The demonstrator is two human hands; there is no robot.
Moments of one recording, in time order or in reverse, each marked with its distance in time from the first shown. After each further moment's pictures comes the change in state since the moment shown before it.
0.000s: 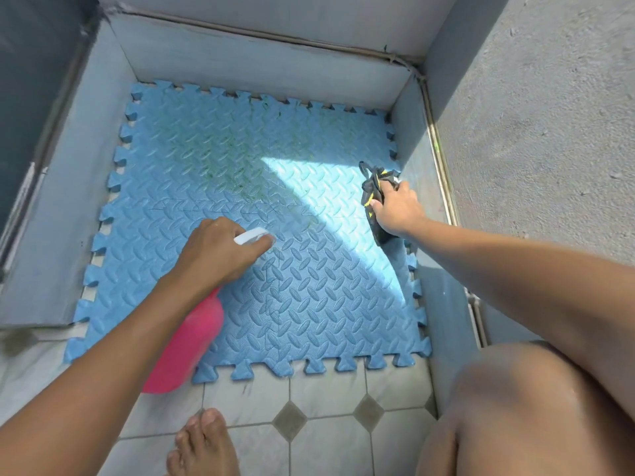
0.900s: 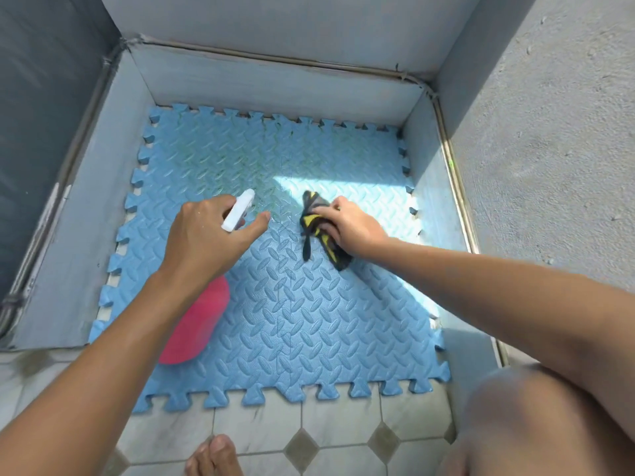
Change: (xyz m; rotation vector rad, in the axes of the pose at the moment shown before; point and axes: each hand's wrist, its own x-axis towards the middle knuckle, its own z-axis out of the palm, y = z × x) left_hand 0.024 0.008 -0.039 -0.042 0.333 0.216; right_hand -0.010 -0.085 0.022 0.065 0.058 -0.624
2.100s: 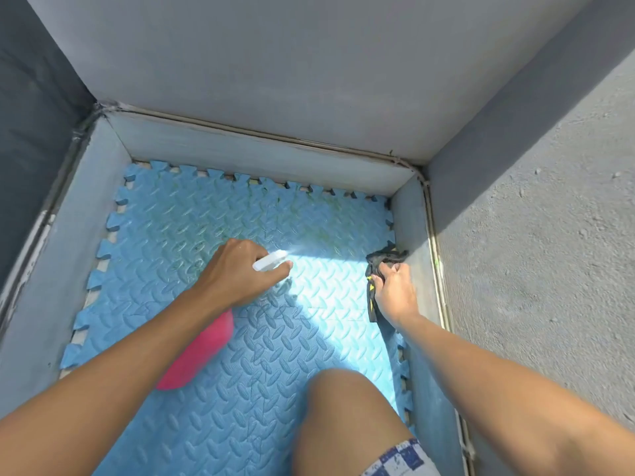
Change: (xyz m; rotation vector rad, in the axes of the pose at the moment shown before) left_hand 0.130 0.011 0.055 -0.058 -0.345 -0.001; right_hand 0.006 0.108 -0.028 0.059 0.098 0.687
